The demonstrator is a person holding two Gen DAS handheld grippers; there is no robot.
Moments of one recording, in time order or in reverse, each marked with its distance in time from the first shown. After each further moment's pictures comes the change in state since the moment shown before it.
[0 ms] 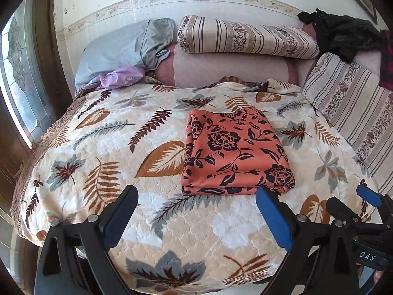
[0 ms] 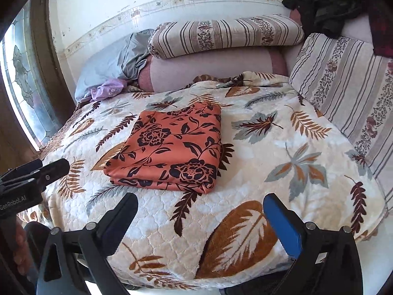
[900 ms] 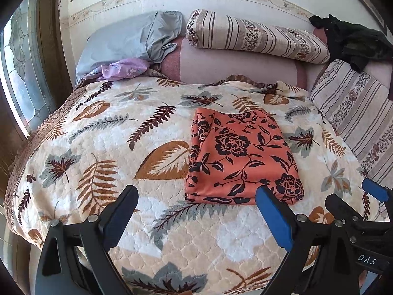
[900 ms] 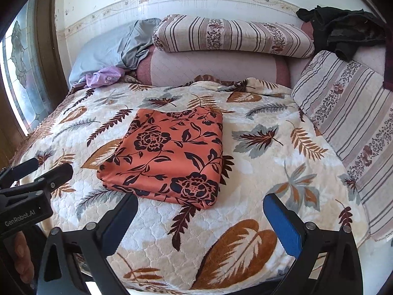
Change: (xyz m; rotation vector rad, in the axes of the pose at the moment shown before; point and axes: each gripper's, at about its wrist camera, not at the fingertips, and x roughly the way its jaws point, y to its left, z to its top) left arm 0.034 0.019 0.013 -0.063 0.030 -0.020; right arm 0.026 0.036 0.035 -0.115 0.063 -0.085
